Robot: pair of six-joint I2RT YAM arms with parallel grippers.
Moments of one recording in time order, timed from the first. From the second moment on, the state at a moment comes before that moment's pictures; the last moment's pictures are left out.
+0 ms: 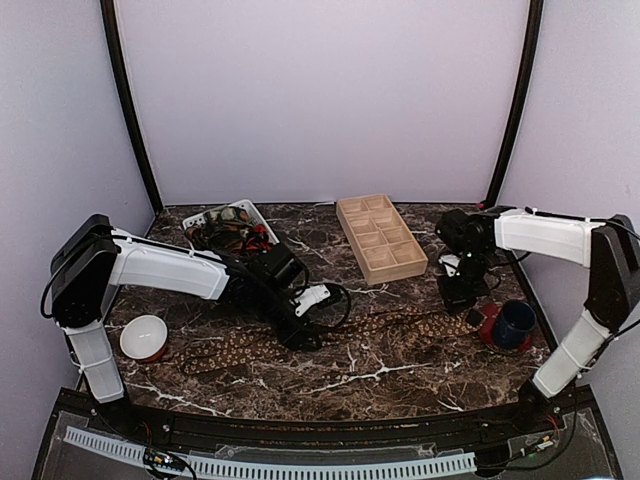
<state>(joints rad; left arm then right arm) -0.91 1.83 1.14 -0.36 0.33 0.11 0.47 1.58 1.11 -1.04 0.01 0.30</state>
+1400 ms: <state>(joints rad) -0.84 1.87 1.18 -0.46 0.38 0.08 0.38 1.85 1.18 -0.90 -0.18 0.38</state>
